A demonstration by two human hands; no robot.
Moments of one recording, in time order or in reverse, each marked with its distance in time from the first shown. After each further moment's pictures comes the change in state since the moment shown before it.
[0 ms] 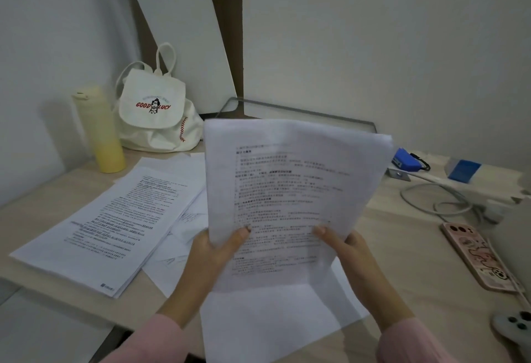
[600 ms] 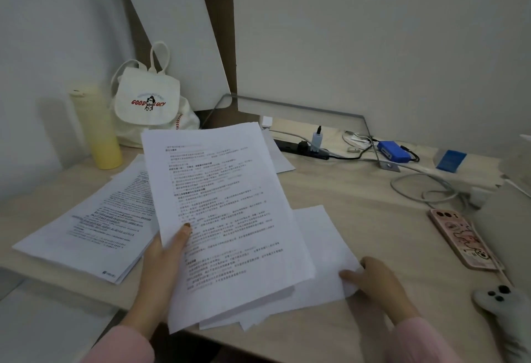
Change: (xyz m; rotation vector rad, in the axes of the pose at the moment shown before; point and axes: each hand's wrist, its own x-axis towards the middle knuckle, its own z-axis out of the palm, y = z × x) left_hand -0.027 -0.010 -0.041 -0.068 0.264 -0.164; right_hand -0.013 0.059 -0.067 -1.068 0.207 0.504
